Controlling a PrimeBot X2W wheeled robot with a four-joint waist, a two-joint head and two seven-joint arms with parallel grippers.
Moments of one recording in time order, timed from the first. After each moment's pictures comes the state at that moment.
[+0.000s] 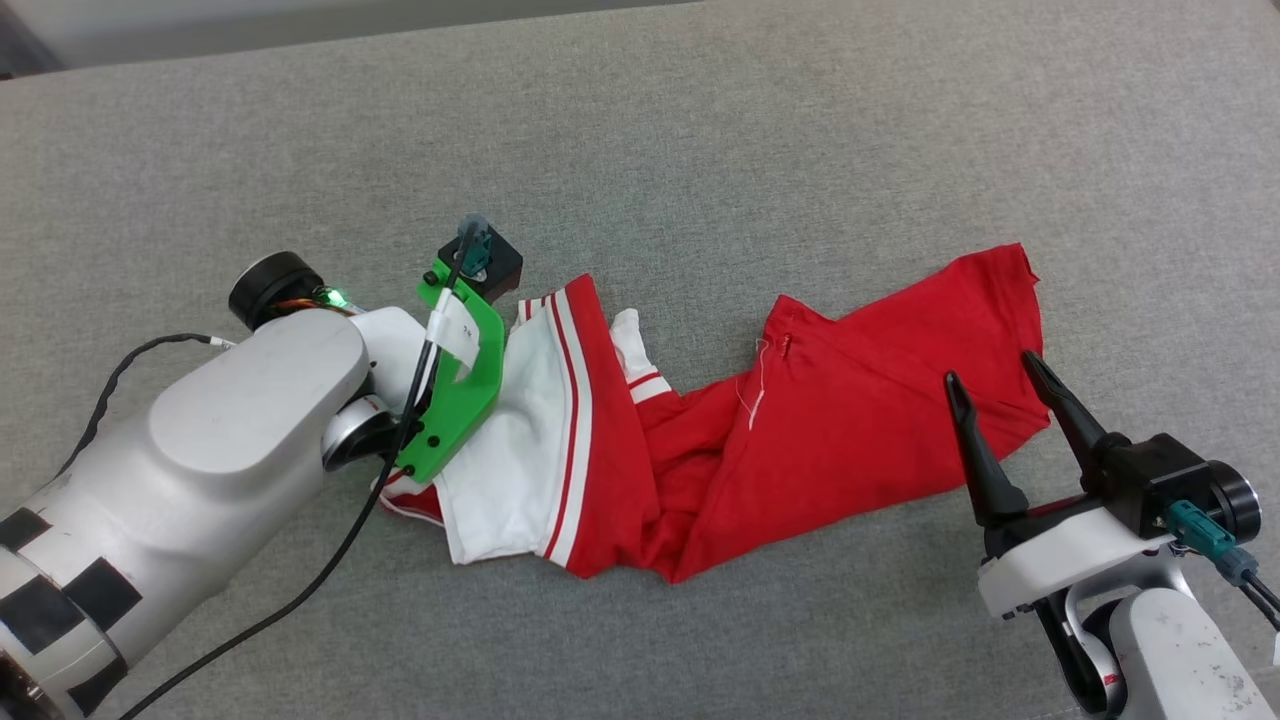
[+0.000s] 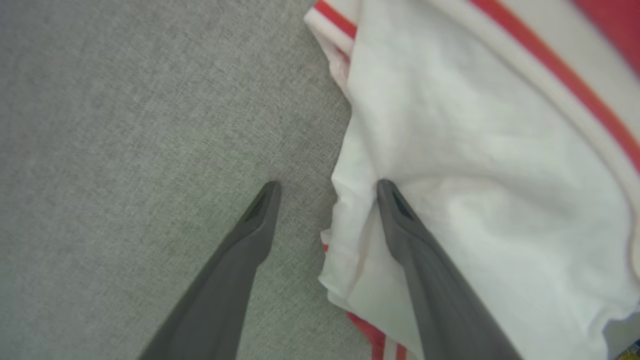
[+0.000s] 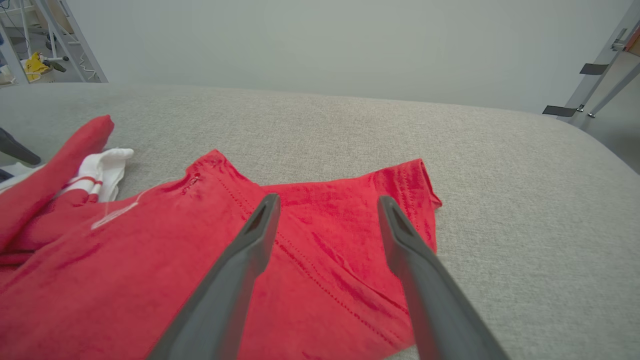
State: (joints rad) left arm -1.06 0.57 -1.27 0.46 -0.92 -0.13 0.70; right arm -0.17 -0.19 0.16 0.14 0.19 0.13 -0.24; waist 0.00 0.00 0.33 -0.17
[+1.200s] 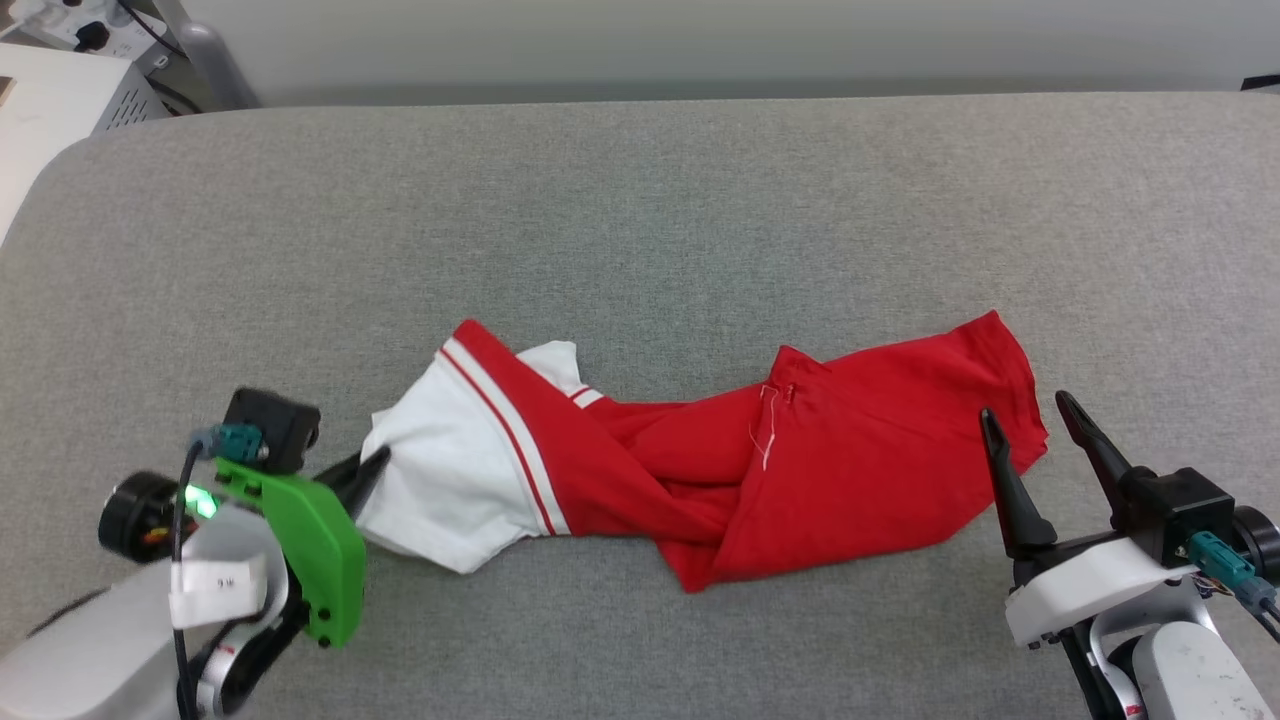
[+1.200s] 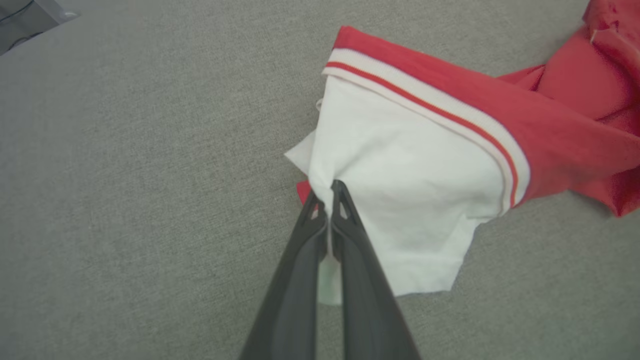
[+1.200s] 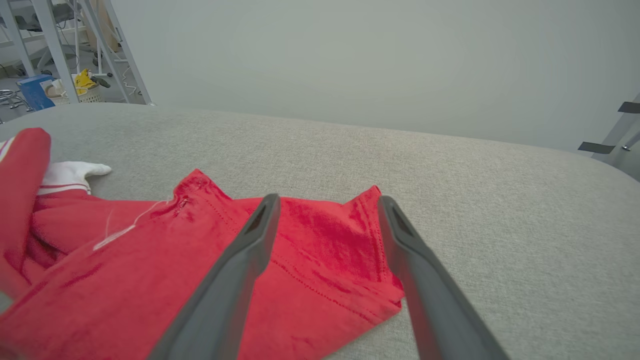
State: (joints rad) left arm -0.63 0.87 -1.10 0.13 -1.06 0.15 0.02; right arm -0.12 -0.19 0.10 0.19 0.17 0.13 -0.25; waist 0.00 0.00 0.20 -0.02
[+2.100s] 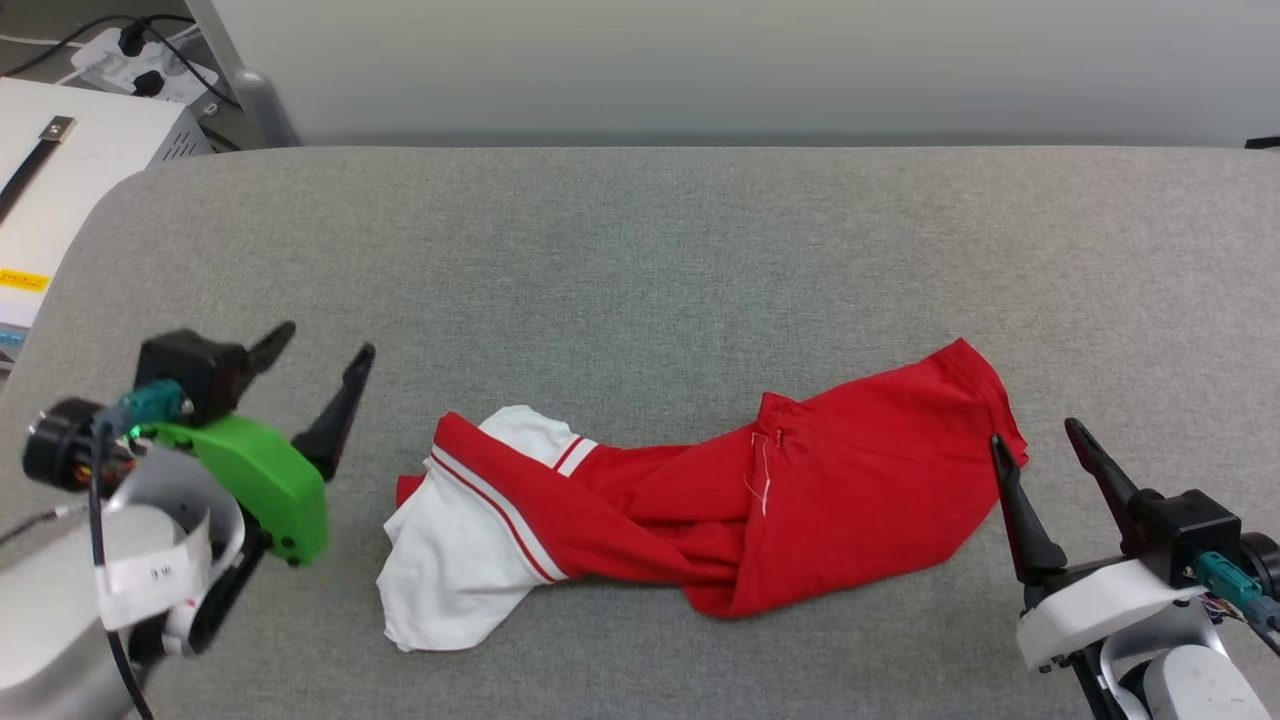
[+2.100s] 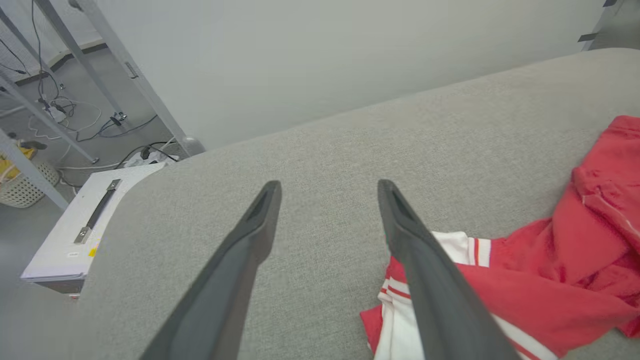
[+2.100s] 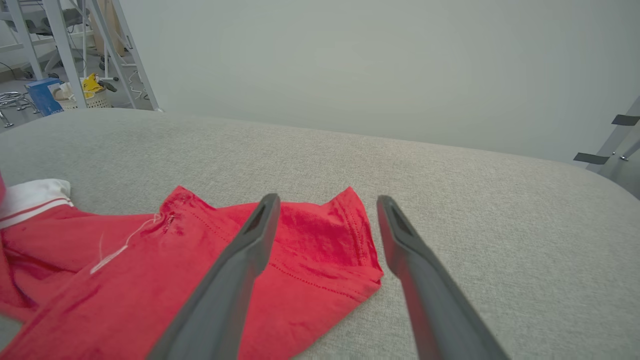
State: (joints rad) left arm -0.60 0.92 -1.01 0.03 -1.02 0.27 -0.16; right arm -0.08 -0.20 0.09 0.19 0.18 0.13 -0.24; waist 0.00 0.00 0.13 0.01
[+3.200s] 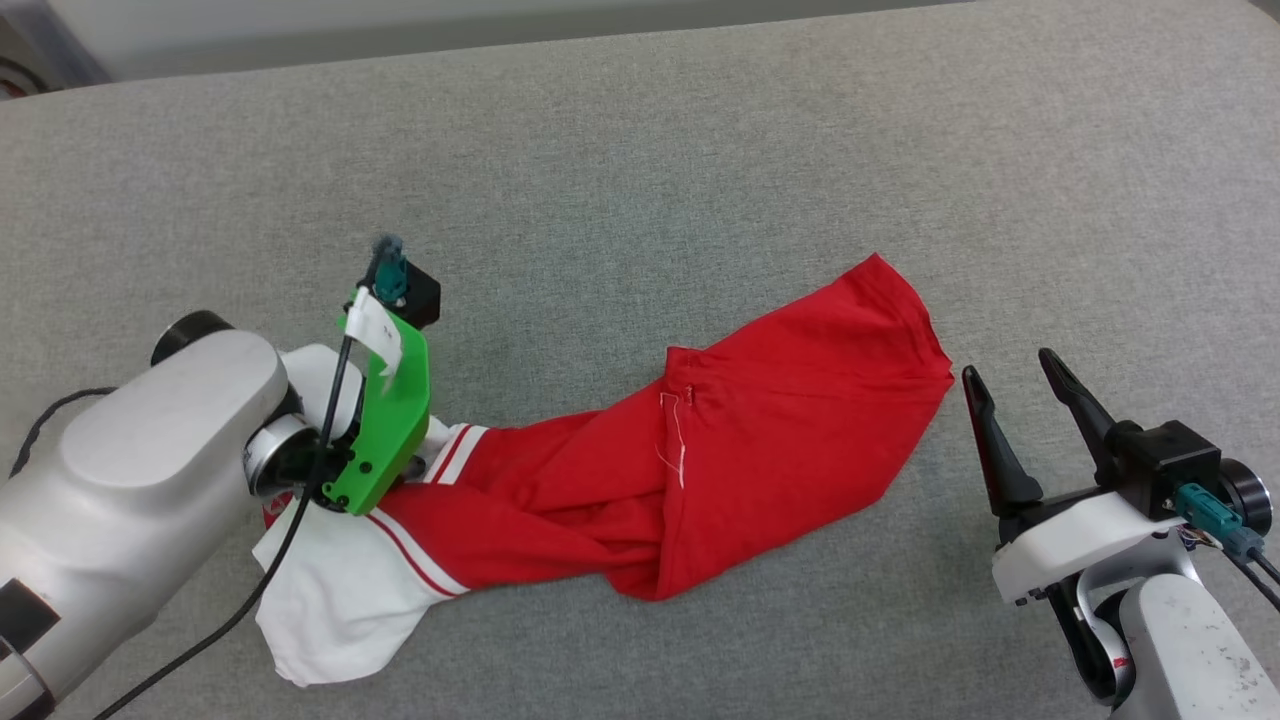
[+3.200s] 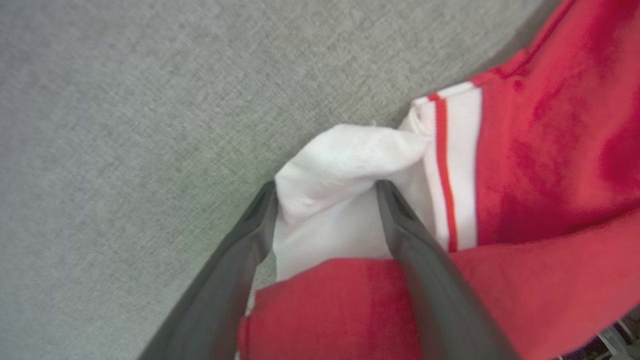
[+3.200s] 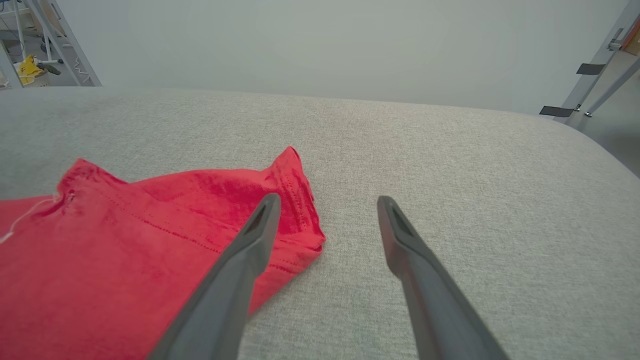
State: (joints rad) left arm -1.03 0.67 -1.27 0.44 -1.08 -0.13 0.81; right arm -0.21 -0.20 0.14 0.24 0.20 0.13 -0.25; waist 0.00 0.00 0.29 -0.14
